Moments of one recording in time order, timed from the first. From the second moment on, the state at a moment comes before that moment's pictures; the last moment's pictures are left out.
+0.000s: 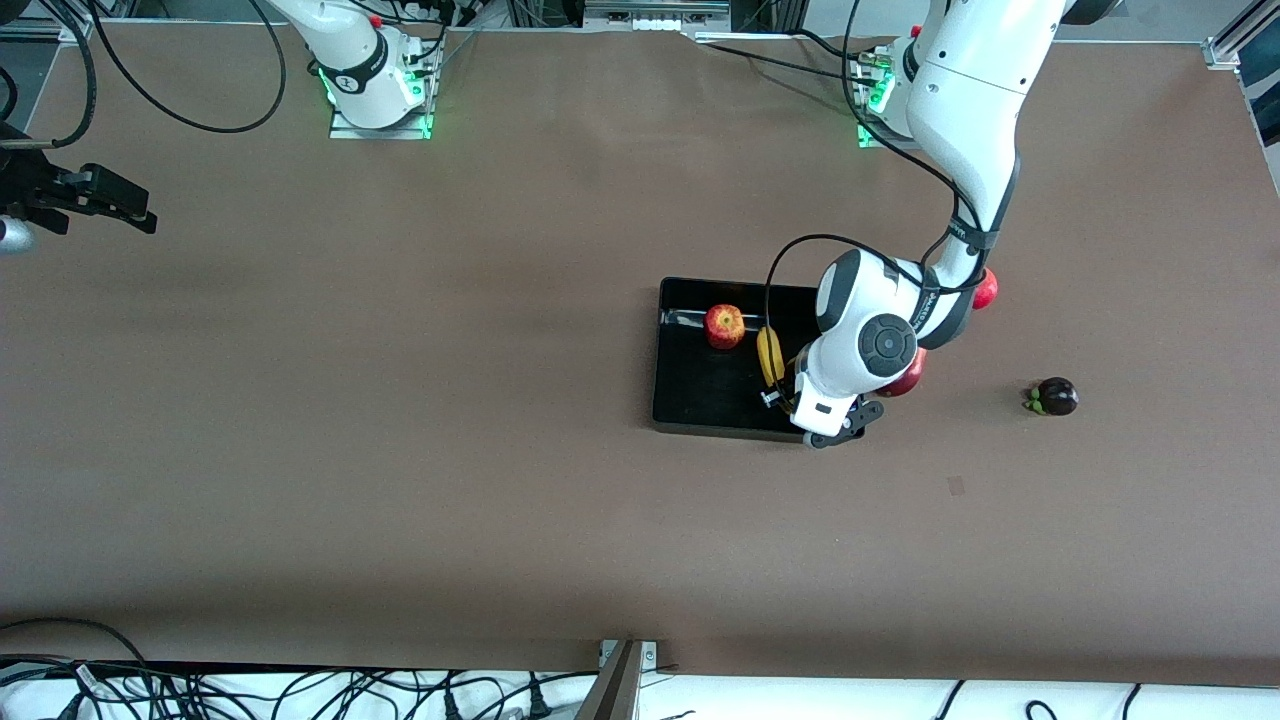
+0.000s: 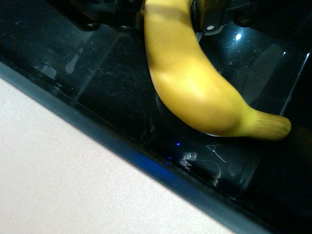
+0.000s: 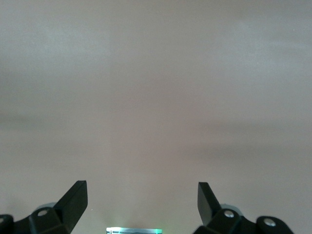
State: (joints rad) left arm -0.42 0.68 0.02 -1.74 -0.31 2.35 -0.69; right arm -0.02 -0.03 -0.04 -1.65 -0.03 1.55 -0.09
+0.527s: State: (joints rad) left arm -0.43 0.67 0.02 -1.73 -0.29 2.31 -0.74; right arm -0.02 -0.03 -0.04 -1.65 -0.03 1.55 -0.09
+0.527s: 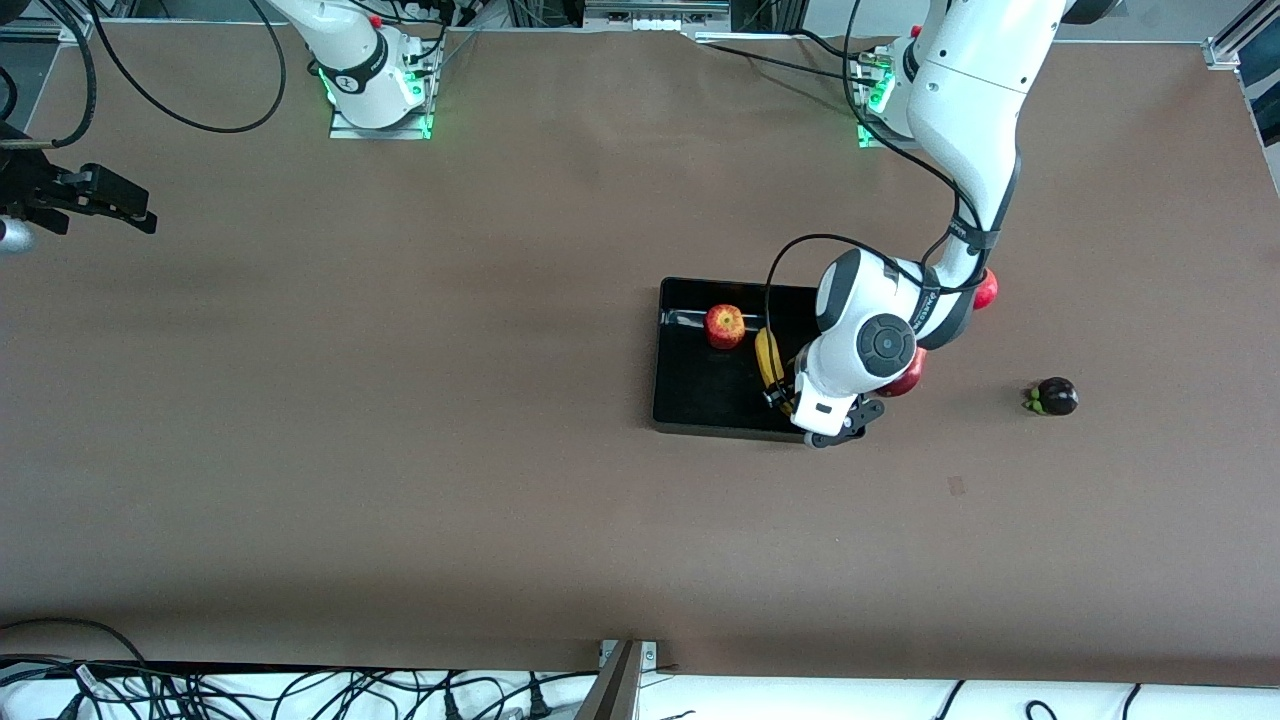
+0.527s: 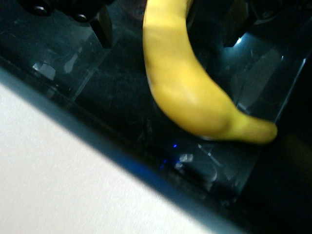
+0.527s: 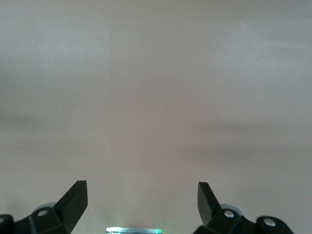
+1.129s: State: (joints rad) left arm -0.43 0.50 0.00 -1.62 -0.12 1.86 -0.80; right arm -0.02 -0.03 -0.04 -1.65 -0.03 1.55 -0.09
